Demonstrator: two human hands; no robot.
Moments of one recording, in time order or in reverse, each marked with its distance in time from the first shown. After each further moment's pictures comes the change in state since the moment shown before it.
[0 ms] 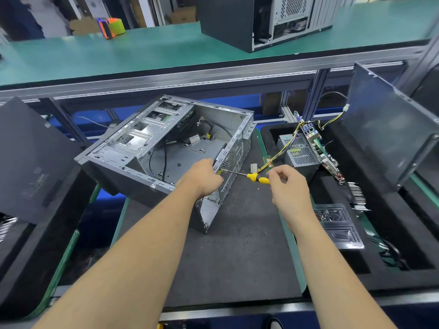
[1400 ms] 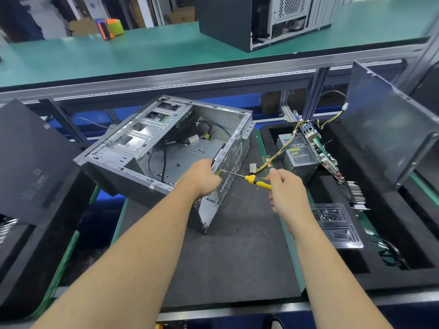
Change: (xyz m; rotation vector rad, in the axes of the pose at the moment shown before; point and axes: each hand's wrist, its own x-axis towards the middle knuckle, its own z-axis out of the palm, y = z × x) left_hand 0.000 -0.001 0.001 -0.022 -0.001 0.004; right_hand 0.003 0.006 -0.001 -0.093 -0.038 0.038
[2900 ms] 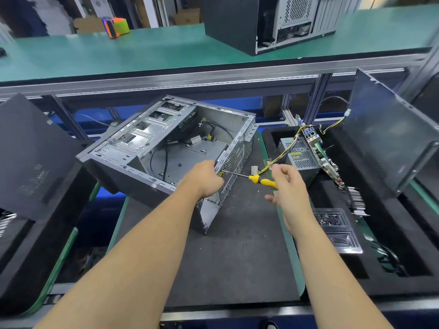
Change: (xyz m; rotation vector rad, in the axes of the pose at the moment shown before) left_hand -0.004 0.004 -0.004 0.065 -0.002 0.017; right_hand -0.002 -0.007 0.002 0.327 -0.007 0.073
